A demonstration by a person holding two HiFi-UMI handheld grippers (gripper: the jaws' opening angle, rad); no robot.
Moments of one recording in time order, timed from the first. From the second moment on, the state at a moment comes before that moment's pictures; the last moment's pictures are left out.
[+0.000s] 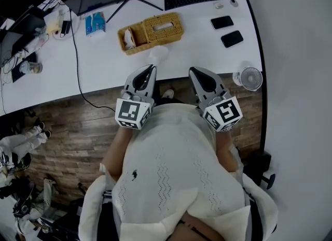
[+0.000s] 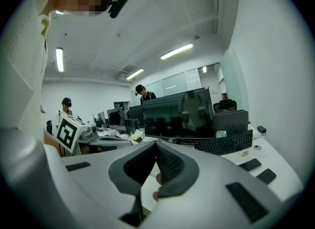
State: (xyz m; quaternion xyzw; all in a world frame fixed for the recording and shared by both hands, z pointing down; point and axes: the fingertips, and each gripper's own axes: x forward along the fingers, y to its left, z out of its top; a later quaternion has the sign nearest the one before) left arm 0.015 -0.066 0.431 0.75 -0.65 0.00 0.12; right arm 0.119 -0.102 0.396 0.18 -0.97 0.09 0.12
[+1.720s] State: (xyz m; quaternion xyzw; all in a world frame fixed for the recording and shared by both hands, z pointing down) left arm -0.051 -0.088 0.308 0.71 -0.70 -0.05 0.04; right arm 0.100 -0.149 0.285 0.15 -0.99 0.05 0.05
